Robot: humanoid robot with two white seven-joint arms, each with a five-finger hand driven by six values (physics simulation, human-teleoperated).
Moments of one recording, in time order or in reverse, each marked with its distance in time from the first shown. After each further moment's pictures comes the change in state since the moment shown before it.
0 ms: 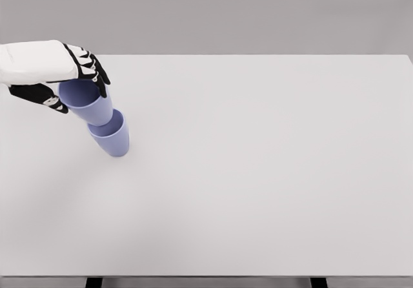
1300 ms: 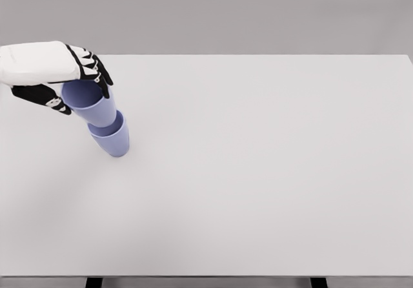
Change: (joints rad) left arm 0.014 -0.005 0.009 -0.001 0.017 -0.003 0.006; right arm 0.000 0.000 0.000 0.000 0.000 0.000 0.000
